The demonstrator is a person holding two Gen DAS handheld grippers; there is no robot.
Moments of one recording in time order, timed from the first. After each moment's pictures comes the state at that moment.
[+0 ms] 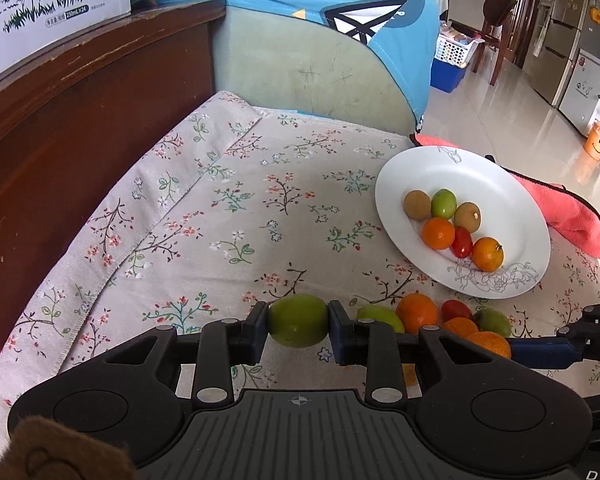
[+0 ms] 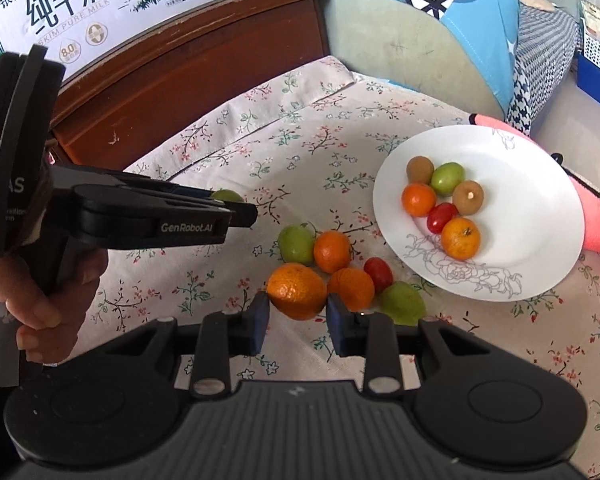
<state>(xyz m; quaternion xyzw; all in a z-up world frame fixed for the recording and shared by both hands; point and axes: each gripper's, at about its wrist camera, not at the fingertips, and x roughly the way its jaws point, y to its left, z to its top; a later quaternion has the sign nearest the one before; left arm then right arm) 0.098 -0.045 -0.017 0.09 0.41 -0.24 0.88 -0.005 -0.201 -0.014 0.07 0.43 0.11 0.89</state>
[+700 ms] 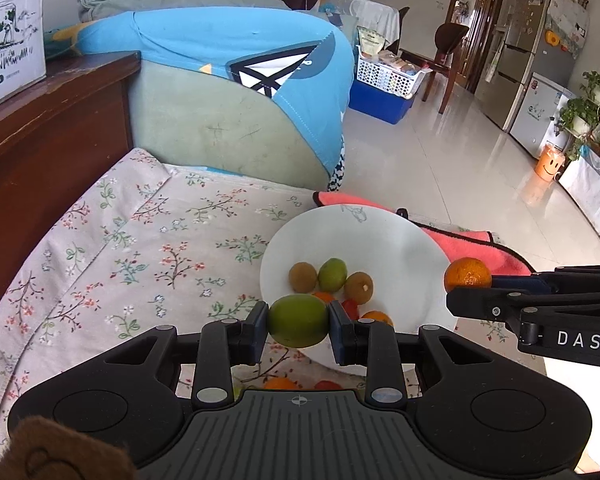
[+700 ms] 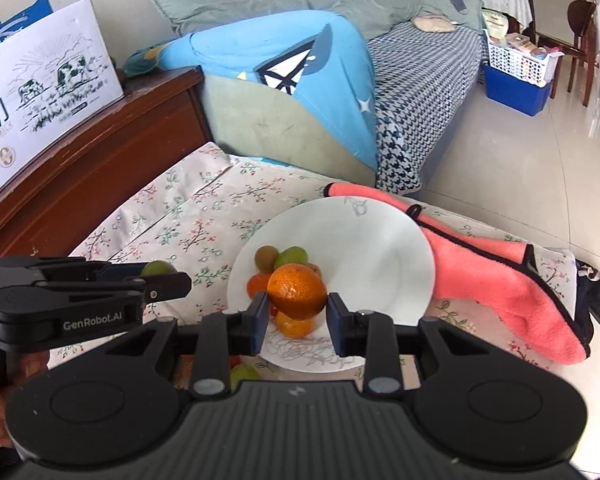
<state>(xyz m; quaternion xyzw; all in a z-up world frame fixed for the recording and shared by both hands) 0.091 -0.117 0.015 0.05 0.38 -0.31 0.87 -0.001 -0.300 0.026 0.11 0.36 -0.02 0.92</state>
